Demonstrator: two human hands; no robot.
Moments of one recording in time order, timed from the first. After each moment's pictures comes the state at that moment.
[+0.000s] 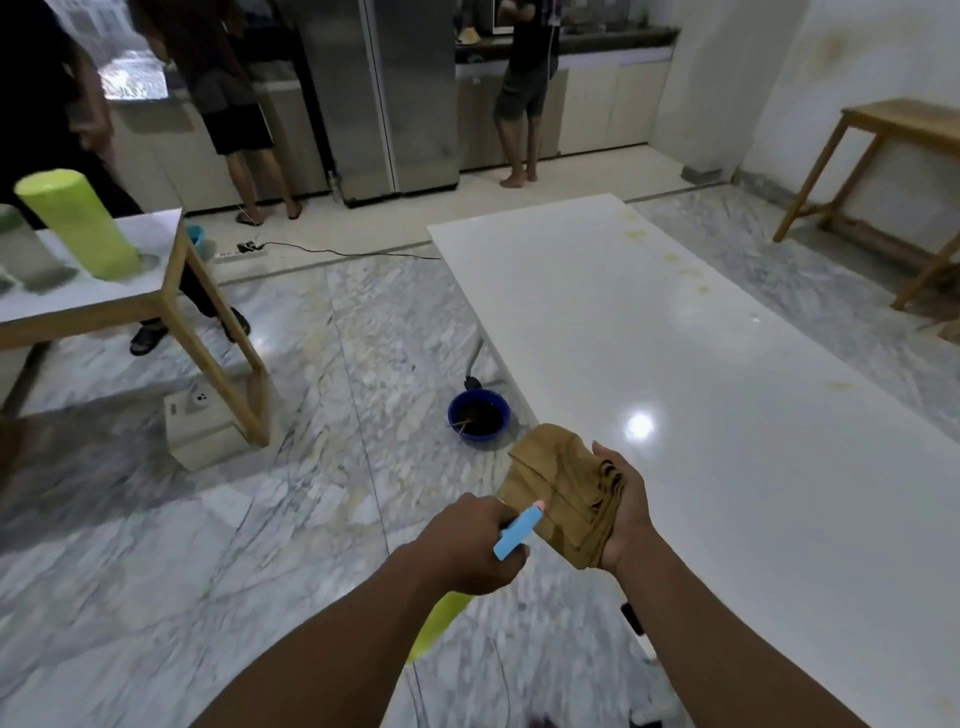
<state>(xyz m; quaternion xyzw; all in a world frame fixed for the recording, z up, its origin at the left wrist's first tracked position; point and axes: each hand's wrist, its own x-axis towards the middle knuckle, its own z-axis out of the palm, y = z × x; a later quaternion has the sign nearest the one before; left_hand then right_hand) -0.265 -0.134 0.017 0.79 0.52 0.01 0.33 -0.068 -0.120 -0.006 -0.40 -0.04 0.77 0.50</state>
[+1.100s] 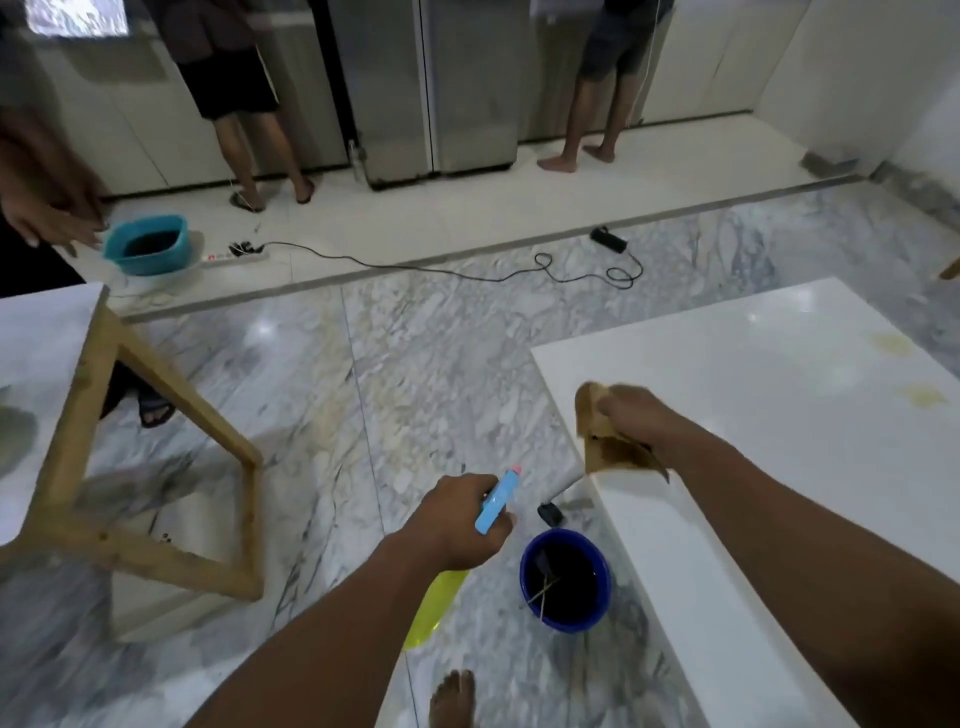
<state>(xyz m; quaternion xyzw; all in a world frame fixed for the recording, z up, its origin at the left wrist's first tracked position) -0.486 0.600 -0.067 0.67 0.61 0.10 0.41 -0.235 0.706 -0.040 -0.73 -0.48 0.46 0.17</state>
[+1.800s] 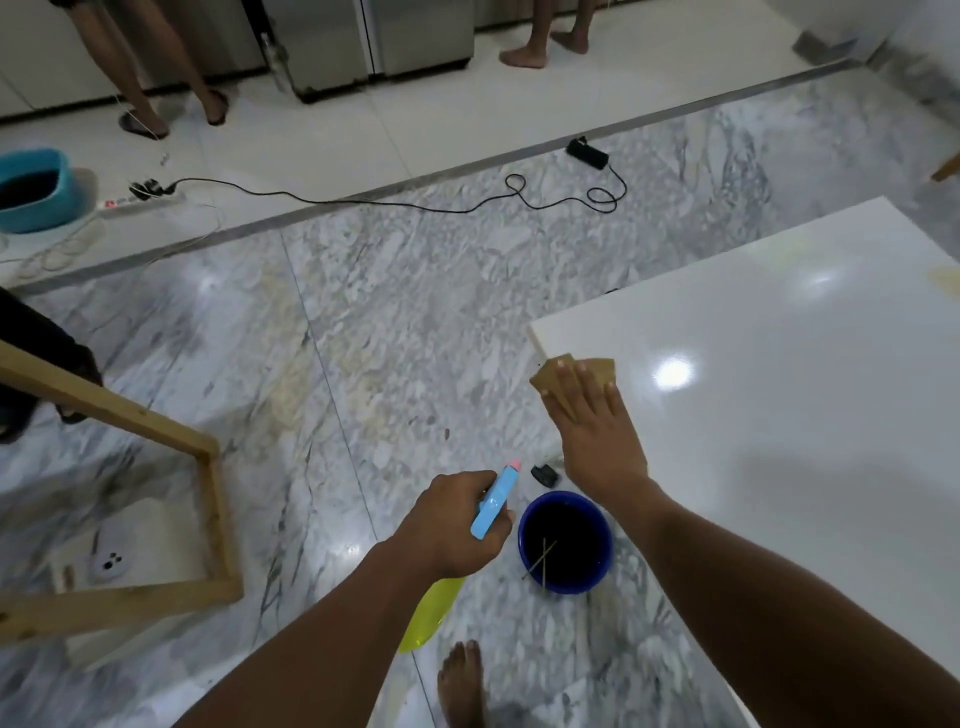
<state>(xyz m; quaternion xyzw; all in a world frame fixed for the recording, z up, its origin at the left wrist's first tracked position) -0.502 0.684 -0.139 0.68 0.57 0.08 0.46 -0.267 0.739 -0.209 -0.61 -0.79 0.00 -0.07</state>
